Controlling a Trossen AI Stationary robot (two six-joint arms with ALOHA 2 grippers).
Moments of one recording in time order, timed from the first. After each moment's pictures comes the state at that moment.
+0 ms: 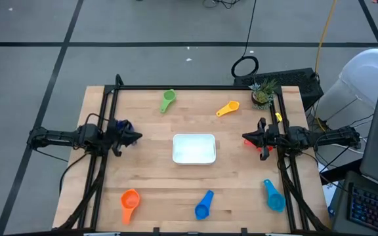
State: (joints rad) left arm -0.07 0.06 0.01 0.19 -0.13 -0.53; right arm 0.14 0.07 0.02 0.14 0.24 0.20
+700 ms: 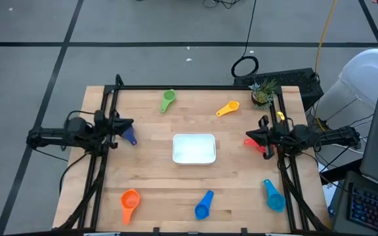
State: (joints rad) left arm -0.07 0.10 0.27 0.03 -0.31 -0.22; right arm 0.14 0.08 0.02 0.36 0.23 0.12
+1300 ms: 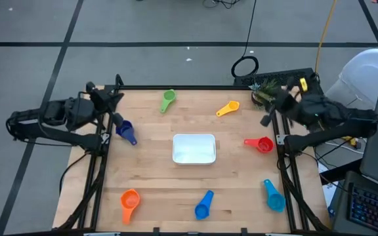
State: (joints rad) left arm -0.02 0.70 1.06 -0.85 -0.79 -0.11; right arm 0.08 0.78 1.12 -0.64 0.76 -0.20
